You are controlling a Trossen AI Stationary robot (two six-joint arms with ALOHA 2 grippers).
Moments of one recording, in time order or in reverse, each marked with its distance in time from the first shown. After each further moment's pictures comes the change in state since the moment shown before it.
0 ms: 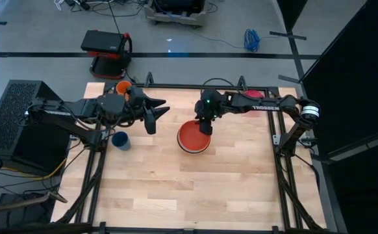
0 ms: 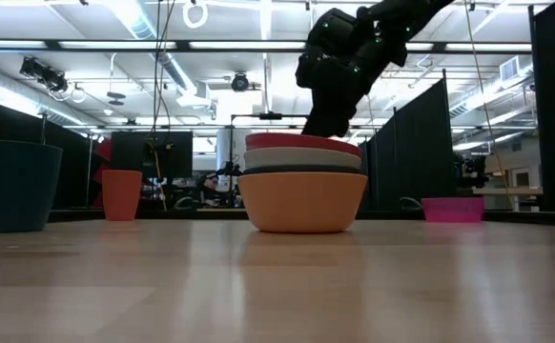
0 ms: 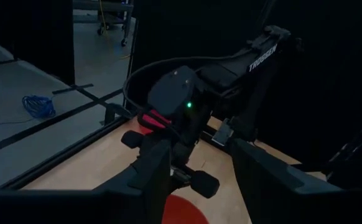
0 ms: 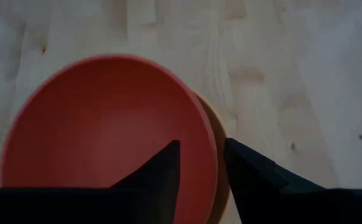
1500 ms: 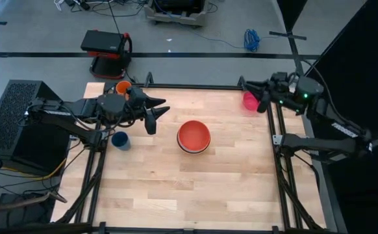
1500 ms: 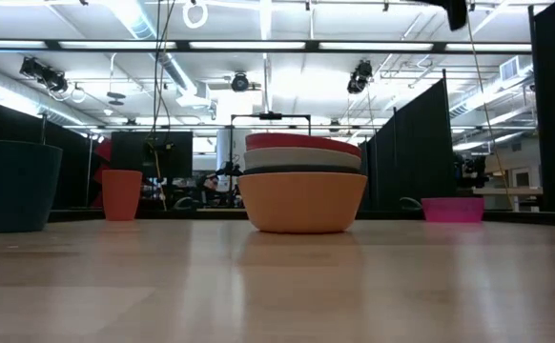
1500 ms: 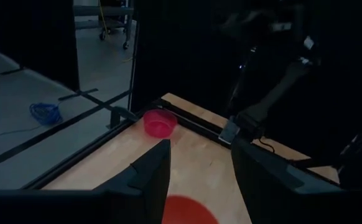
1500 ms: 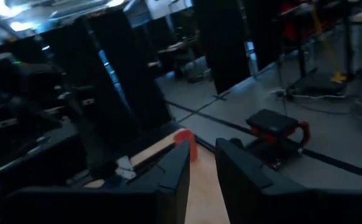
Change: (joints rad) left arm 0.007 0.000 0.000 -0.010 -0.001 0.055; right arm -0.102 -0.964 -0.223 -0.052 0.338 0.357
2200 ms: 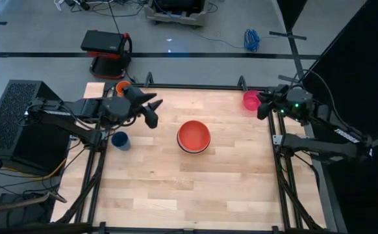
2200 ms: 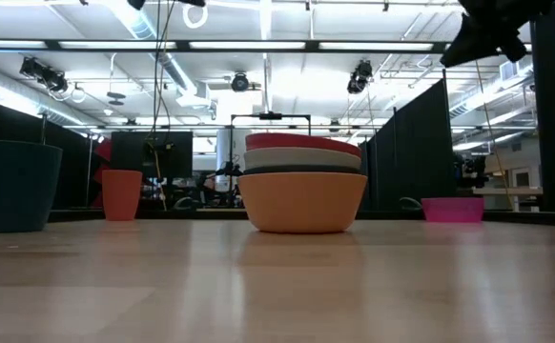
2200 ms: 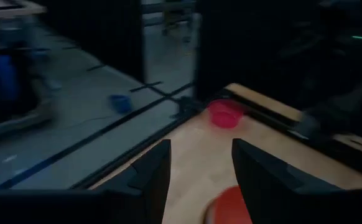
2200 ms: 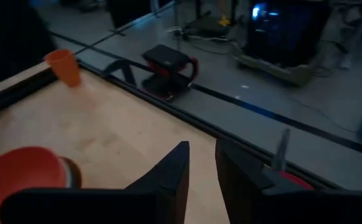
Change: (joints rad) left arm 0.002 0.000 0.000 -0.178 -0.276 -0.036; right arm 0.000 -0.175 -0.211 -0.221 0.286 0.035
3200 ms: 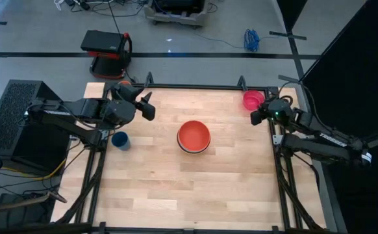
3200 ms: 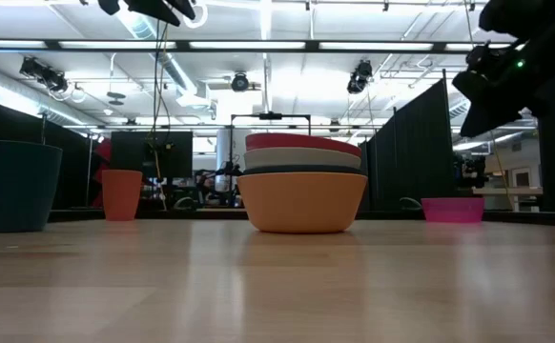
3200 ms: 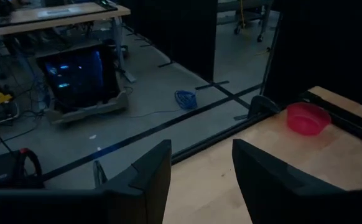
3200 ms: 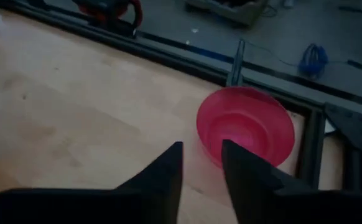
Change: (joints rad) left arm 0.000 0.000 0.000 -0.197 -0.241 -0.153; right arm -0.123 0.009 -0.291 0.040 0.078 0.074
